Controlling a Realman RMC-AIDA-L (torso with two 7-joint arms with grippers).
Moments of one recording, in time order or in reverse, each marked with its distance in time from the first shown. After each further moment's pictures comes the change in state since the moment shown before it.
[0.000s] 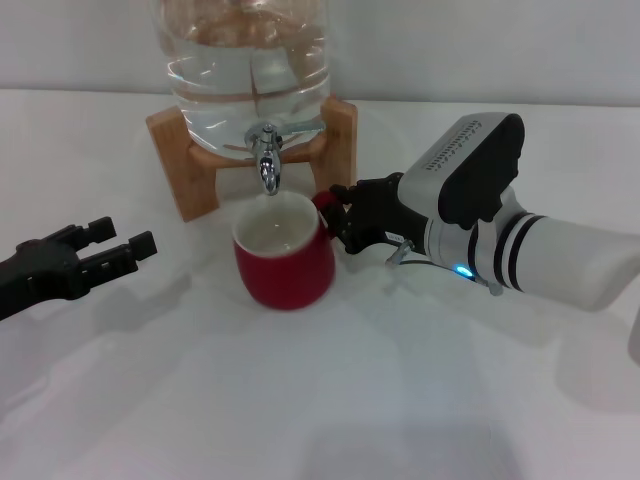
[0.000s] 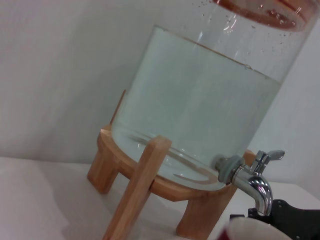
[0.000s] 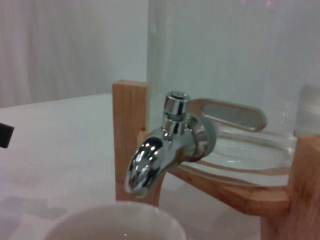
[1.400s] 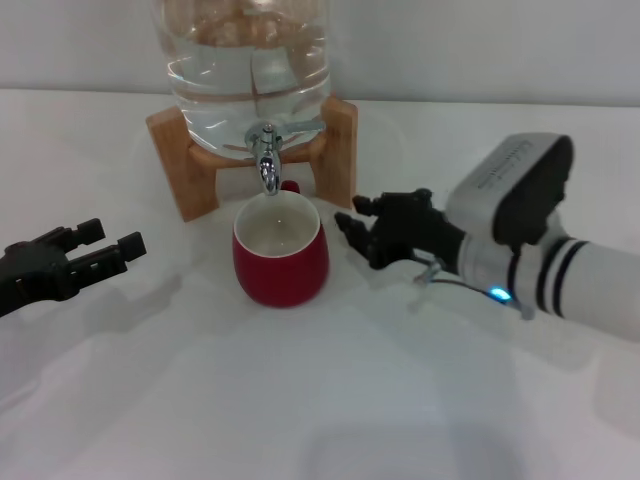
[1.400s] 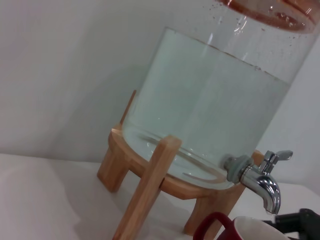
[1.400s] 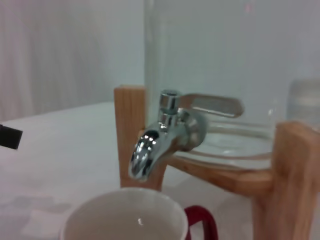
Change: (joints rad) left arm 0.006 0.007 -0.015 0.002 0.007 0.000 -0.006; right arm -0.145 -0.067 0.006 0.161 -0.054 0.012 0.033
